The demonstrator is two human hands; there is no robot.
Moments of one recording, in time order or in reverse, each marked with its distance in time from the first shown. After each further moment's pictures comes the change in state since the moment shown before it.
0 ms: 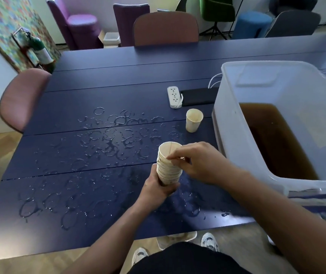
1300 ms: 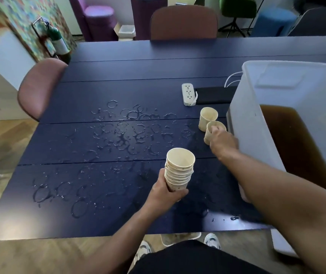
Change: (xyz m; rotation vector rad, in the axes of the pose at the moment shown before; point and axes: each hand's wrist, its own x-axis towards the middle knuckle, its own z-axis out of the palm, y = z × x) left_hand -0.018 -0.012 -0.006 0.067 -0.026 -0.005; right_hand 0.055 0.104 0.035 -0.459 -0.084 0.725
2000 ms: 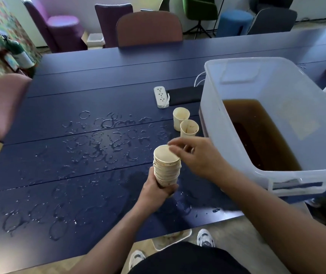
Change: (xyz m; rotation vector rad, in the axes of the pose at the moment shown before) left_hand 0.019 0.017 0.028 -0.061 -0.032 0.007; right_hand -0.107 0.002 -0.058 0.778 0.146 -0.424
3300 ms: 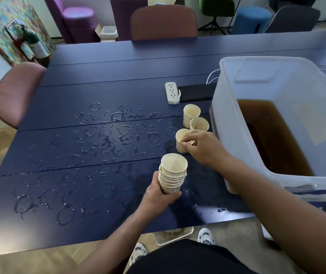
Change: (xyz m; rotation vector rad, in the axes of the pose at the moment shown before) left_hand -0.027 -0.010 -0.009 0.133 -0.002 -0.023; right_hand 0.032 0.039 0.019 -0.220 -0.106 0.120
